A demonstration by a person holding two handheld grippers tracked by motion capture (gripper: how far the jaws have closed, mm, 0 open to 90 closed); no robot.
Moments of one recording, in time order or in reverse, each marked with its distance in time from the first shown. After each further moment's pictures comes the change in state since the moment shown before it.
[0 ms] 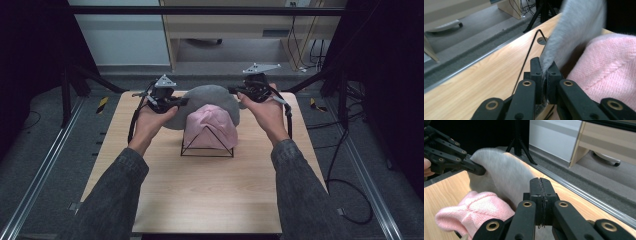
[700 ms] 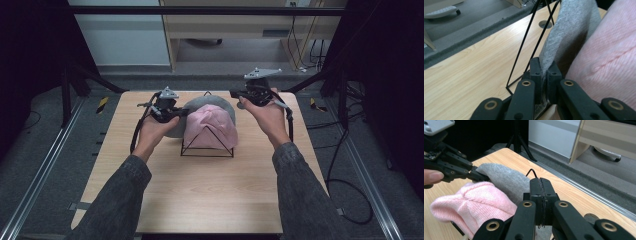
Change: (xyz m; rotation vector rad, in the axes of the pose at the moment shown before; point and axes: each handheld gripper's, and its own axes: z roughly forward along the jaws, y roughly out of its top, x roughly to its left) left arm 0.000 -0.036 0.025 0.058 0.012 -0.046; right arm -0.003 -0.013 -0.001 0.021 -0.007 0.016
